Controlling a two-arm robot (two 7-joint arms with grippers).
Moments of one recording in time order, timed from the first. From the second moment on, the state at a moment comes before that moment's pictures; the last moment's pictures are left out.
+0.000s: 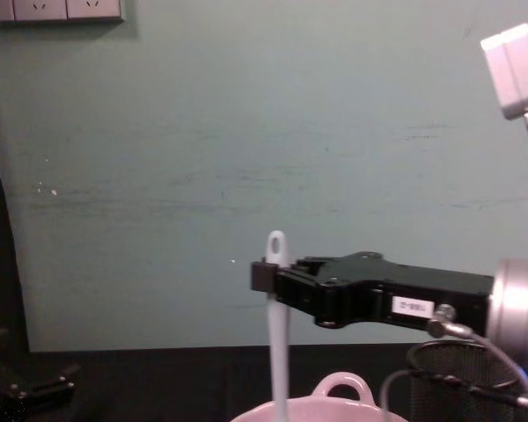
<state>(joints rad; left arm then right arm) -0.20 0.60 0.45 -1.41 -0.25 -0.12 0.03 0.39 0.42 -0.54 -1.47 0.52 0.00 0.62</state>
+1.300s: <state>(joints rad) -0.20 0.60 0.45 -1.41 -0.25 -0.12 0.03 0.38 0.42 -0.46 -1.42 0.51 -0.03 0.54</state>
